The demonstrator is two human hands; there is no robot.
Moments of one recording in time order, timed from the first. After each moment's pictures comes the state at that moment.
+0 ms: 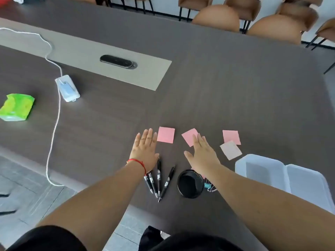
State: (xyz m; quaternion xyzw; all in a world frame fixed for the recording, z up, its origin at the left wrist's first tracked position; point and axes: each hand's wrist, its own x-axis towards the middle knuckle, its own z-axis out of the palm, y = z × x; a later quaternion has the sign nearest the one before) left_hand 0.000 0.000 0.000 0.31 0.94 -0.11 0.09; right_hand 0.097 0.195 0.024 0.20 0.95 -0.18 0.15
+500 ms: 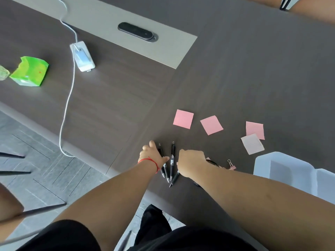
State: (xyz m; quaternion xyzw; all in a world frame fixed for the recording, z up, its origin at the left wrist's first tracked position) left_hand 0.030 -0.027 -0.045 -0.03 0.93 0.13 0.34; right_hand 0.079 0.101 -0.008 0.06 0.93 0.00 0.35
